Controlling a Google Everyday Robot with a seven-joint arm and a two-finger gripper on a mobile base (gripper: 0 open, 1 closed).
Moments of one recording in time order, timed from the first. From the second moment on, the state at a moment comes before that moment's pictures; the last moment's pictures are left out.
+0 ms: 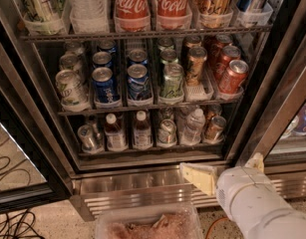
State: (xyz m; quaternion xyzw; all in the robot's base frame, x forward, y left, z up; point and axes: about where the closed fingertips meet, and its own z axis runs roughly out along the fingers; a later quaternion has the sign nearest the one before) arm 0.409 -0.164 0.792 -0.06 0.87 -0.01 0.50
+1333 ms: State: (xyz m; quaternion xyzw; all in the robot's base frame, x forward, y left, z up) arm 0.483 -0.184 0.819 0.03 0.84 -0.07 0.54
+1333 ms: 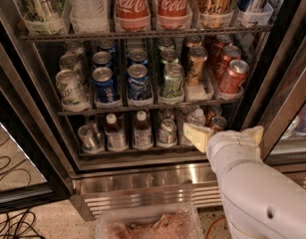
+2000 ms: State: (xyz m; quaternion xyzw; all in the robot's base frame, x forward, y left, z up) arm 0.487 -0.202 0.833 0.06 0.81 -0.11 0.57
